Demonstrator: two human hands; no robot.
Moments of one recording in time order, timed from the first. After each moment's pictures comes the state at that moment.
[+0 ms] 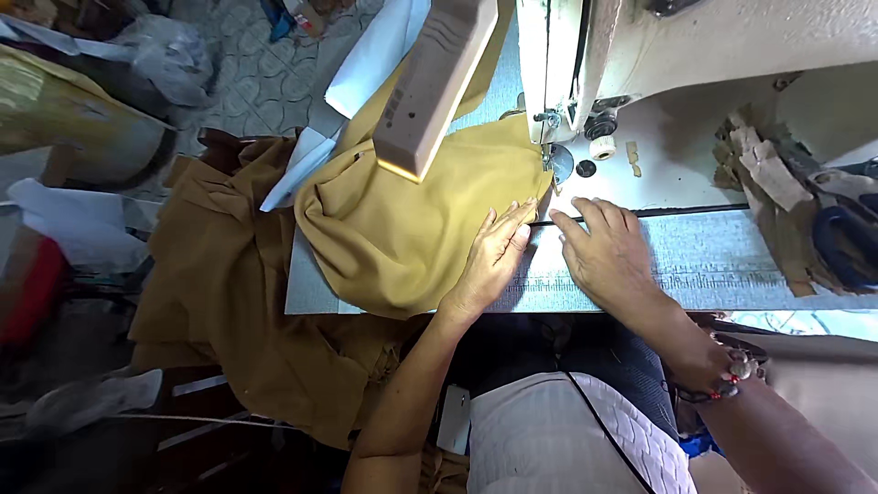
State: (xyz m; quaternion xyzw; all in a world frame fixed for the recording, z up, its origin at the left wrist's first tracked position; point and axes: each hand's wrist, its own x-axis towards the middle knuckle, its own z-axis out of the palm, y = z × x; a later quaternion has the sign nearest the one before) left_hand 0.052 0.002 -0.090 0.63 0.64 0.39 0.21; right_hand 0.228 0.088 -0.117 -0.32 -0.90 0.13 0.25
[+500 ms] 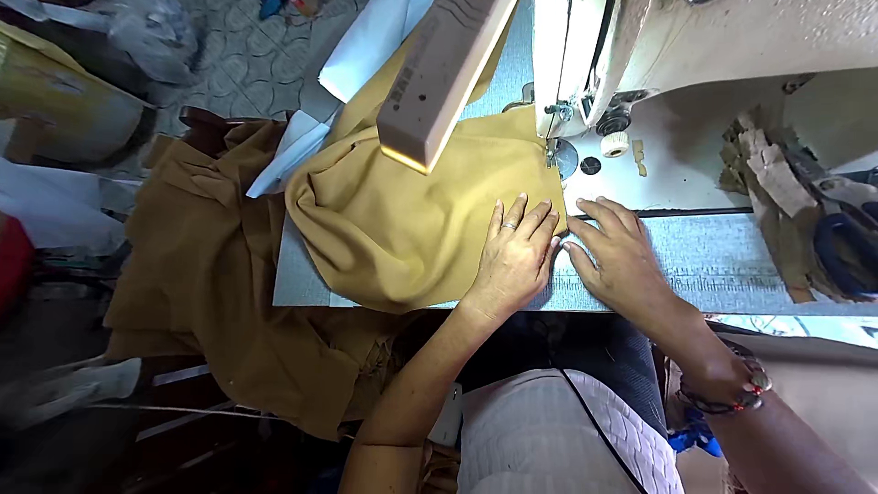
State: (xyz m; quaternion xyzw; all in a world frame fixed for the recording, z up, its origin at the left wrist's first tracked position) left_hand 0.078 0.013 -0.102 0.71 0.66 0.24 0.04; right_hand 0.244 0.091 -0.118 -0.30 -0.90 0.21 0.24
